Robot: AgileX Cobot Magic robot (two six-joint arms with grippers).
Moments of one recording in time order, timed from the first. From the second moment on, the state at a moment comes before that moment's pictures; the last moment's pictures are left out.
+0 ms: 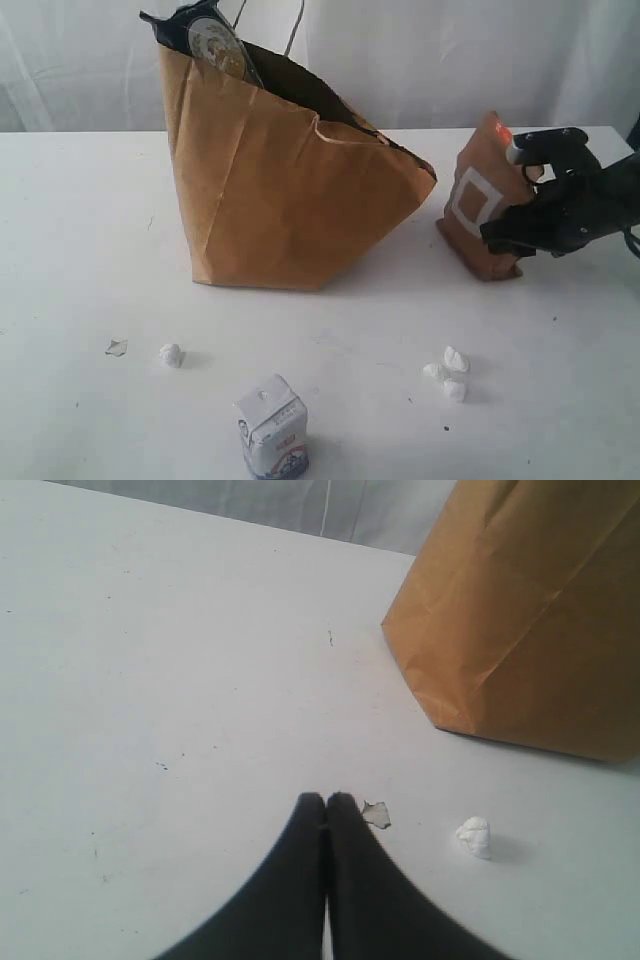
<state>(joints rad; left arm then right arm) -0.17 0.07 0.02 -0.04 0.25 -0.23 -0.02 1.86 -1.05 0.82 0.42 -0.99</state>
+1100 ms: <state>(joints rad) -0.17 0.07 0.02 -0.04 0.25 -0.23 -0.02 1.83 -1.04 0.70 0.59 -0.93</state>
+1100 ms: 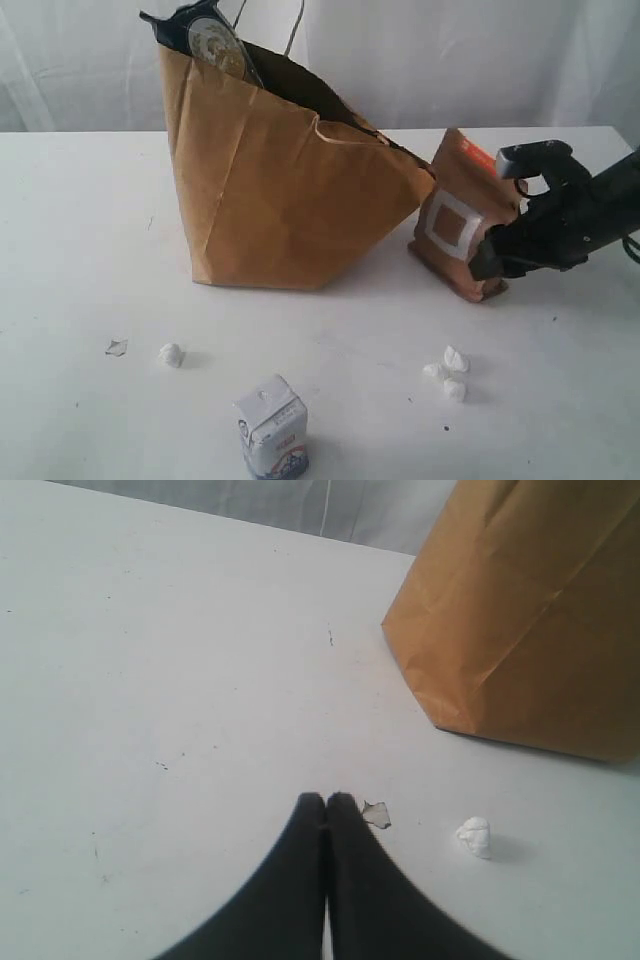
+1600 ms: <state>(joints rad) -0.17 0.07 0.02 -0.04 0.25 -0.23 -0.02 1.87 -1.04 1.15 0.52 -1.41</state>
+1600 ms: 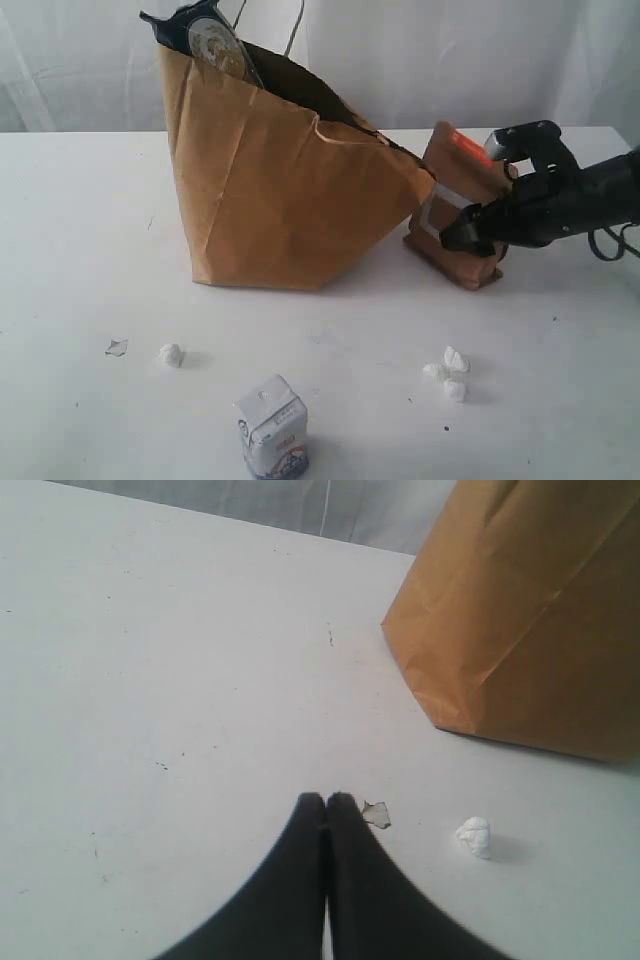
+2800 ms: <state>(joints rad) -0.17 0.07 0.02 -0.04 0.25 -0.23 -0.19 1.61 -1.04 0.87 0.70 -1.00</state>
